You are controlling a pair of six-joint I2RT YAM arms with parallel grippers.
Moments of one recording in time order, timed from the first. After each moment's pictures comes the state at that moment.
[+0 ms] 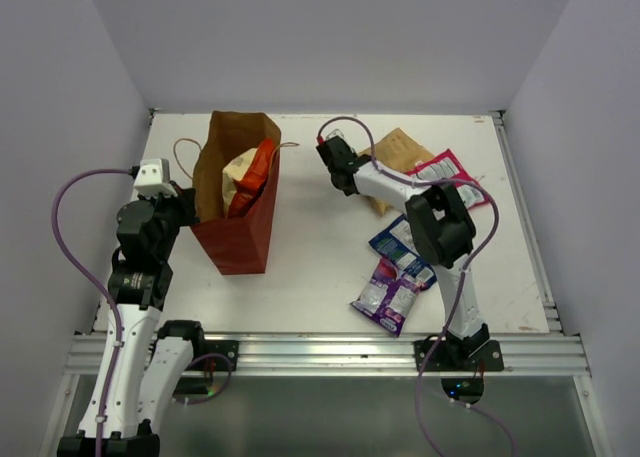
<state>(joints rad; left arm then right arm) -0.02 0.63 0.72 -0.26 0.02 -0.19 0.61 2.19 1.67 -0.44 0.67 -0.10</state>
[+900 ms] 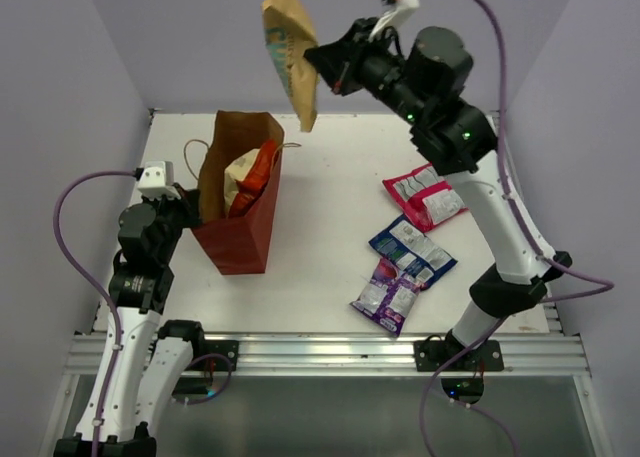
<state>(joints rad) -0.06 0.61 0.71 -0.25 0.03 -0.19 0.70 1.69 2.34 -0.48 -0.06 0.38</state>
